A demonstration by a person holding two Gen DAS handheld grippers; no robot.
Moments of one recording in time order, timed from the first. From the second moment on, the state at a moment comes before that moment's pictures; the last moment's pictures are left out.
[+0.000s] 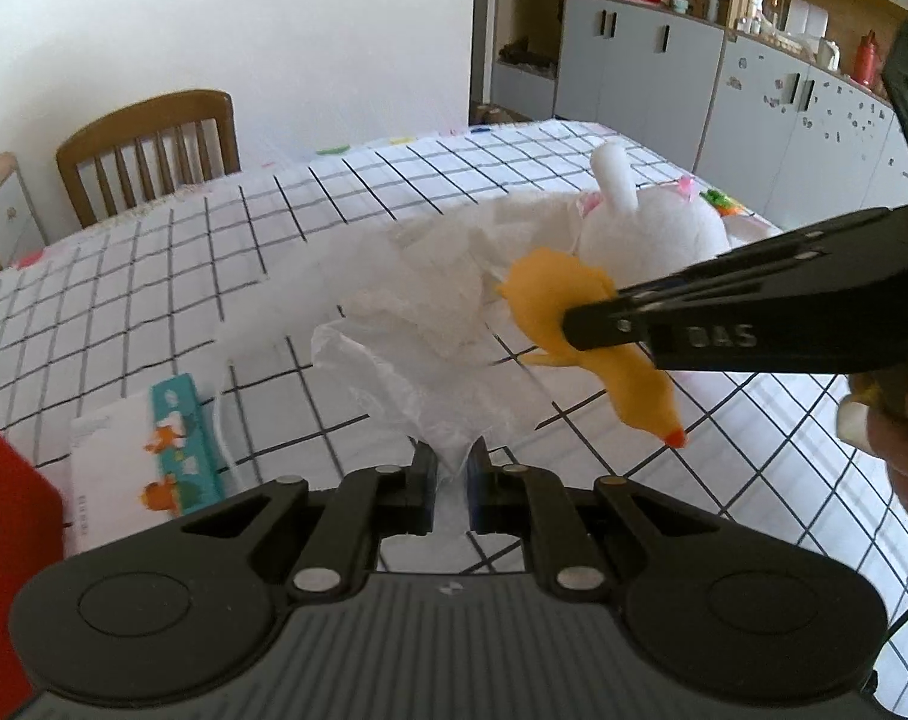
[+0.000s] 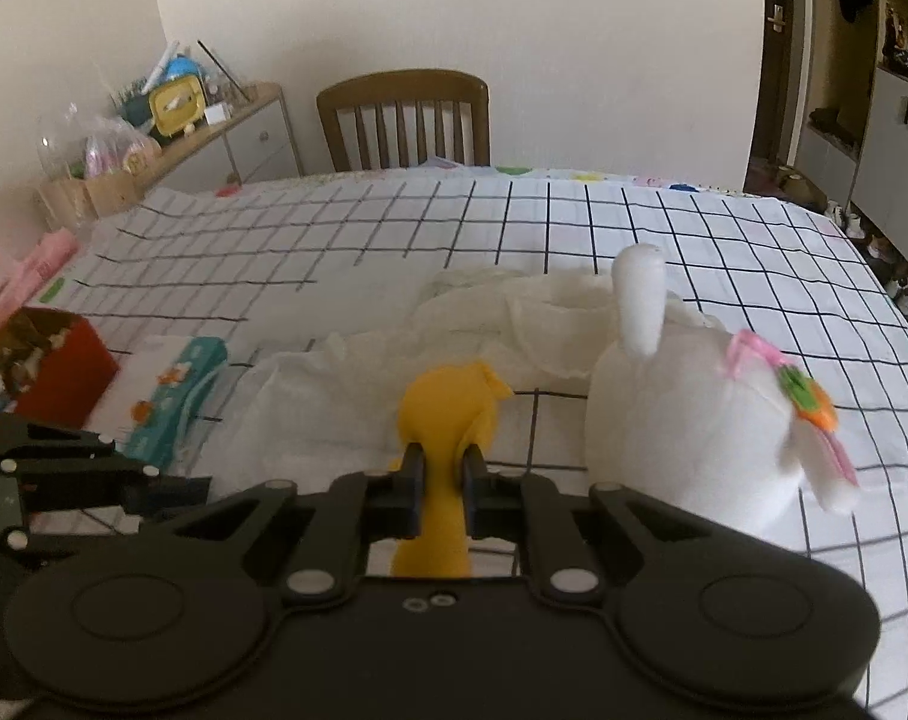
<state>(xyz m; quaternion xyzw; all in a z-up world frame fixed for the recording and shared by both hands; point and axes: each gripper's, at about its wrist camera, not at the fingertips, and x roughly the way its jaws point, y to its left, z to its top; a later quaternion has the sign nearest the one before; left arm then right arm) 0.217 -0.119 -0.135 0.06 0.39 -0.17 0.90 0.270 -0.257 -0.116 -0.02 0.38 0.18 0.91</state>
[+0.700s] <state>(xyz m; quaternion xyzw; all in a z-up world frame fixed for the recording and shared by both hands) 0.141 -0.030 -0.056 0.01 0.35 -0.12 0.93 0.186 -0.212 -0.044 0.01 0.34 0.26 0.90</state>
